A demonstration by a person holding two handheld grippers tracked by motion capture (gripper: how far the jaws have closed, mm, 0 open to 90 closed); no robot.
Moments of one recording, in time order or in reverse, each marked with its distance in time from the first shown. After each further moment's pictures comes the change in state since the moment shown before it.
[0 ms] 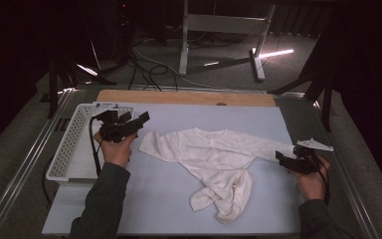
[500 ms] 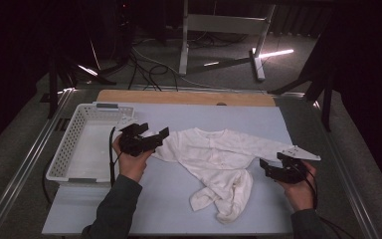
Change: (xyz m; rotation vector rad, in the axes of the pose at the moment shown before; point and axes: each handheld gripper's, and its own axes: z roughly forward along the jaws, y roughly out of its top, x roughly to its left) left arm -0.034 -0.037 0.011 0.046 -0.074 0.088; right arm 0.053 -0.007 -0.020 -0.048 0.130 -0.097
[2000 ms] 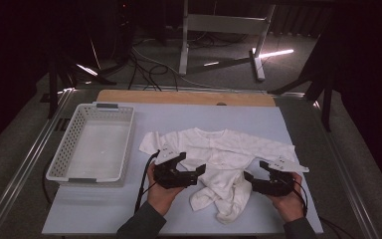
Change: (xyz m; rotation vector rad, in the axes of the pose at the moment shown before) left arm -0.088 -0.063 0.011 0.125 -0.194 0.142; right arm 0.050 -0.008 -0.011 -0.039 0.174 -0.082
